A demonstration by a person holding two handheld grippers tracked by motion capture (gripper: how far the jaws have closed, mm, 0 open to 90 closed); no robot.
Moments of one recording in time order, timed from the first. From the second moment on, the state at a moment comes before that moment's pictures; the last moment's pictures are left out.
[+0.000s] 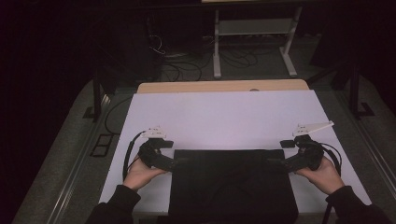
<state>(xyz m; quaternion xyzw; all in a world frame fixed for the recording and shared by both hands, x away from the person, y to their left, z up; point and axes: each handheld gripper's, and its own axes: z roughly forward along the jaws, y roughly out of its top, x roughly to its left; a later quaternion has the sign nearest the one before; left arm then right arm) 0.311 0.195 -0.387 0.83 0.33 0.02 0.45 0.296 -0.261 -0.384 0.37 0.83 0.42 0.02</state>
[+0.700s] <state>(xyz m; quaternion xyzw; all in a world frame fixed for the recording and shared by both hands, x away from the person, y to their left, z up) 0.334 0.207 -0.409 0.83 0.35 0.01 0.43 0.314 -0.284 -0.402 0.40 0.82 0.41 0.03</state>
